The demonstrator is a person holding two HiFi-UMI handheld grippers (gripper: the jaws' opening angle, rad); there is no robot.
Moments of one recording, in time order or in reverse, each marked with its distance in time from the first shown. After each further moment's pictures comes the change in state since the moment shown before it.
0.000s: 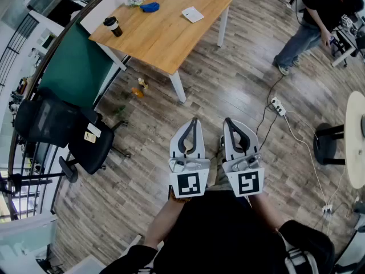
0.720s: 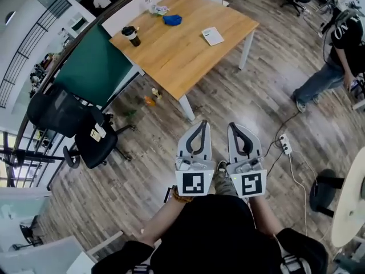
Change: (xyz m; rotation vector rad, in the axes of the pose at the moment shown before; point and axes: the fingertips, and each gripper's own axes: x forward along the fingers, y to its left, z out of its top) left arm 0.183 -0.051 -0.009 0.062 -0.004 0.116; right arm 0.105 -0.155 -0.043 0.077 0.007 0.198
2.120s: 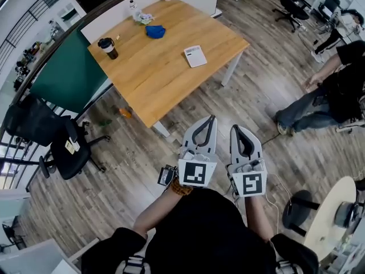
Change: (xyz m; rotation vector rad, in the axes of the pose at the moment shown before) left arm 0.241 -0.027 -0.044 -0.132 -0.019 -0.076; right arm 0.123 -0.184 -0.051 -0.062 0.141 0.003
